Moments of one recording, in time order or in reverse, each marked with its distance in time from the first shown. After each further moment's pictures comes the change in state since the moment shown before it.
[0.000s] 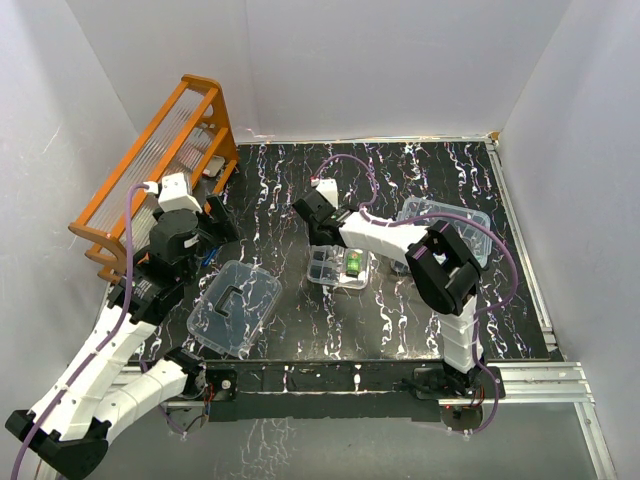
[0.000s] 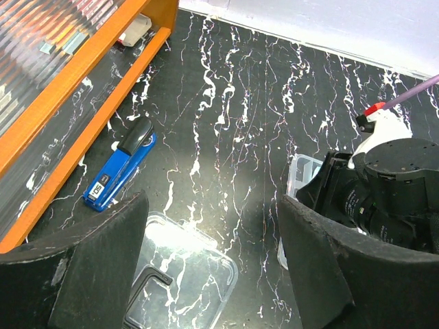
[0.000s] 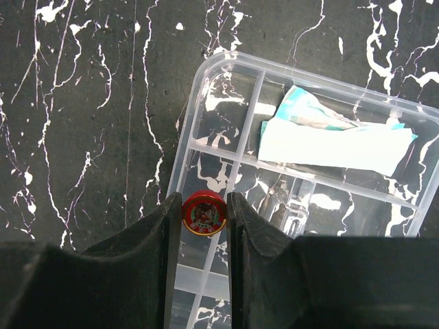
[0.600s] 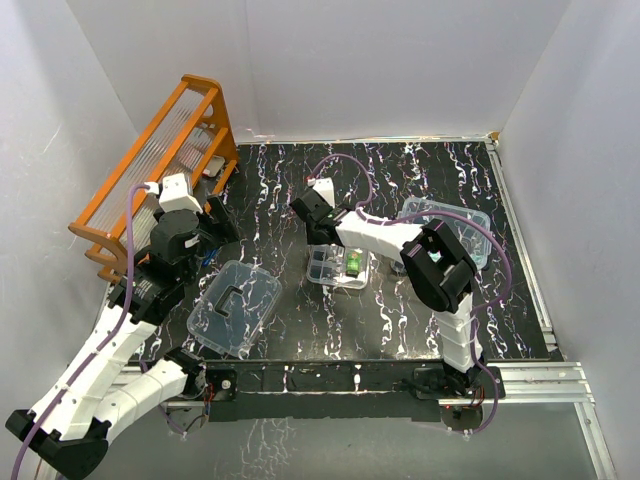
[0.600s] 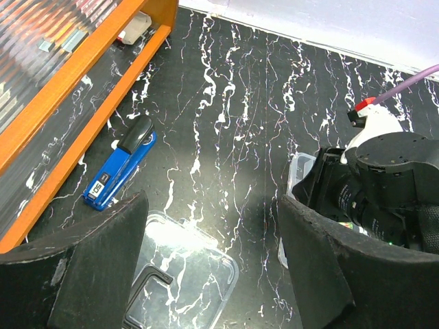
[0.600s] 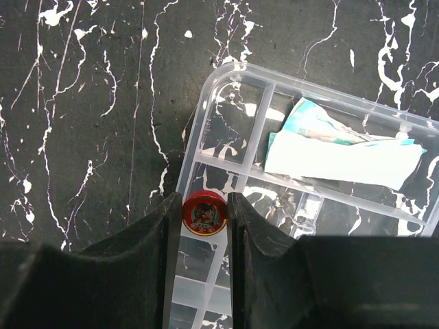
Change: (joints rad) left arm 0.000 0.000 -0.005 0.000 0.001 0.000; right arm 0.000 0.037 0.032 0.009 -0.002 -0.027
